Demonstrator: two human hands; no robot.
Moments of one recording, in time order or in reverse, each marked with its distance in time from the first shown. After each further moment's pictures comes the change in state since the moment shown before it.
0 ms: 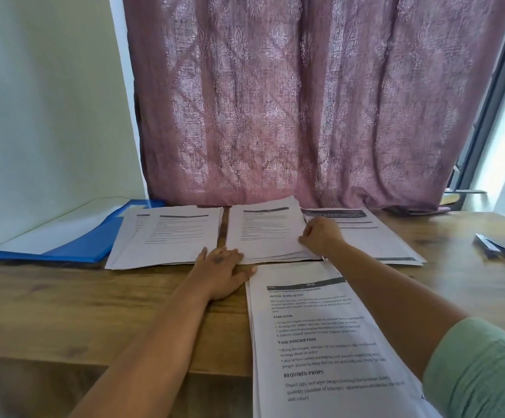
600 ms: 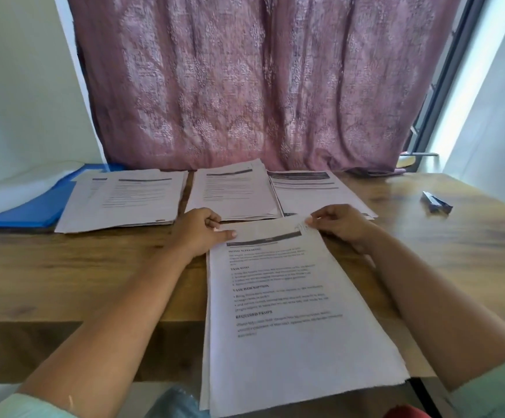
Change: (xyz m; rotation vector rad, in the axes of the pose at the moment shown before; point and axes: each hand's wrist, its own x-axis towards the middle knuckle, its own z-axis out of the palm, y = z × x) left_hand -0.004 0.046 0.006 -0.695 0.271 -0.148; right_hand -0.072 0.114 -0.043 0.557 -0.166 0.094
